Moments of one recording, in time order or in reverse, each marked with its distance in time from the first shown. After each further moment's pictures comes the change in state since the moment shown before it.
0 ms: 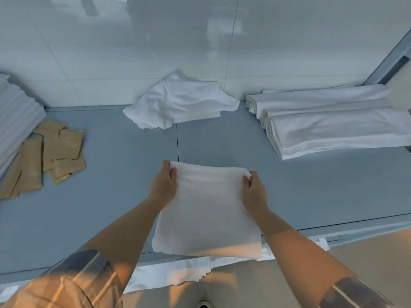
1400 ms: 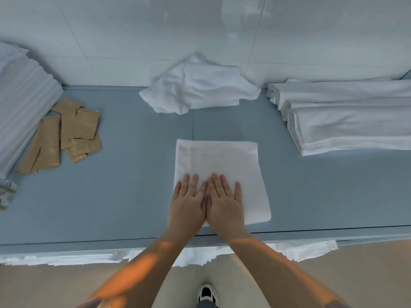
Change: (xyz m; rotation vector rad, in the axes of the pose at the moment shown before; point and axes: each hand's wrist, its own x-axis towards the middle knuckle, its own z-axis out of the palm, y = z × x) left_hand -0.089 -0.013 0.033 0.583 0.001 0.327; right_hand -0.083 -0.029 0.080 -0.719 -0.252 -0.501
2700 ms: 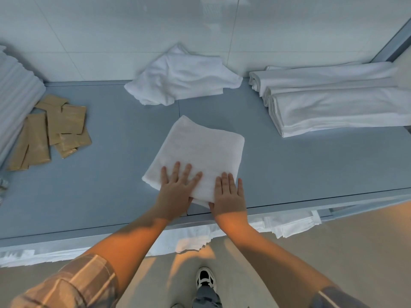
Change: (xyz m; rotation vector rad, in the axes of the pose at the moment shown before) left_hand -0.007 -0.011 -0.022 0.264 -0.157 0.277; right_hand -0.047 0.019 -0.015 -0.147 -0.118 0.090
